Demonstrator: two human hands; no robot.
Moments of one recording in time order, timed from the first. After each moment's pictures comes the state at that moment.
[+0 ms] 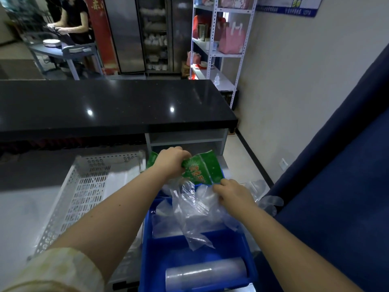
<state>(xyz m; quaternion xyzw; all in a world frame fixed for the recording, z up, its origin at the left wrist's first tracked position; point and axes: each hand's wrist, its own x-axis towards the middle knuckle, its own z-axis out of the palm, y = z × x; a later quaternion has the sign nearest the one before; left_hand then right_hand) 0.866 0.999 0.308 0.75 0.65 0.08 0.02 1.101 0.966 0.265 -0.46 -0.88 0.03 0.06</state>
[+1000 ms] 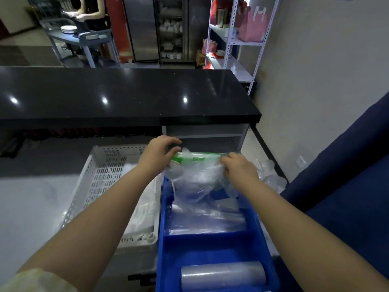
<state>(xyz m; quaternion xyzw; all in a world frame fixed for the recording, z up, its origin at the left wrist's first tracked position) 0.787 0.973 0.302 0.66 0.66 0.35 0.08 1.048 1.027 0.279 -0.48 -0.87 0.01 0.10</state>
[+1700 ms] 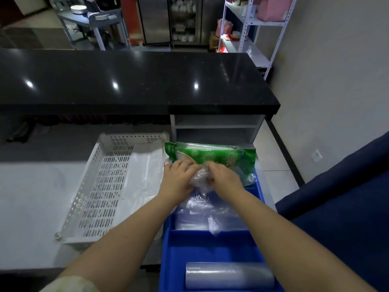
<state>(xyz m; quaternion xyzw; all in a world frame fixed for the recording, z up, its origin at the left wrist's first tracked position) 0.834 0.935 0.222 0.71 0.68 0.17 -0.02 0.997 1.012 0.220 -0.42 -0.89 0.15 0.12</state>
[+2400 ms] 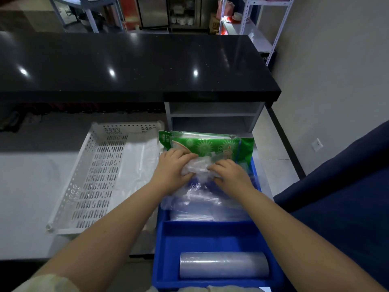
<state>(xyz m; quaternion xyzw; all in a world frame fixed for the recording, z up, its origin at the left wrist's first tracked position) 0.827 0.942 0.224 0.72 0.66 0.21 0.03 1.036 1.009 0.204 -0.36 -0.91 0.12 0.16</state>
